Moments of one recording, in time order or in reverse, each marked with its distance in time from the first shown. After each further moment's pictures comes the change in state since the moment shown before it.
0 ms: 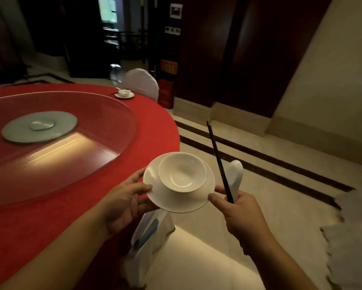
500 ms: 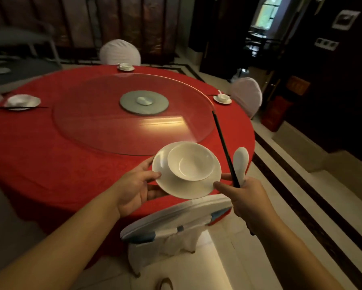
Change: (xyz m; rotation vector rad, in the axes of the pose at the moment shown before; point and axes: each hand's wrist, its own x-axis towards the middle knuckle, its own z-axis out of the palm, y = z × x) left_hand 0.084 0.002 0.040 -0.160 0.553 0.325; right_hand 0.254 -0.071 0.014 -0.206 -0.713 -0.225
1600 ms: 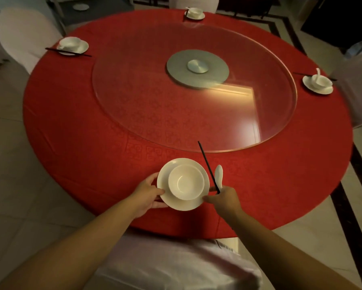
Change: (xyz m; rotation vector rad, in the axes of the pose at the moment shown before) left_hand 0.210 -0.110 -0.071 -0.028 0.679 -0.291; right_hand 0.347 0.147 0.112 -0.430 -0.460 0.105
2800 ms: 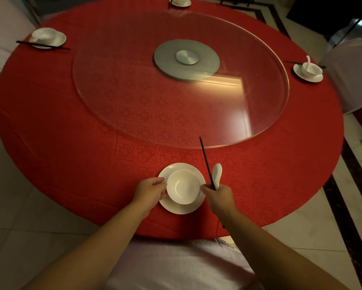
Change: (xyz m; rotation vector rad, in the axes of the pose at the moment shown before) left_hand 0.040 -0.016 0.014 0.119 0.173 0.119; right_hand 0.020 0.017 0.030 0.275 0.109 0.069
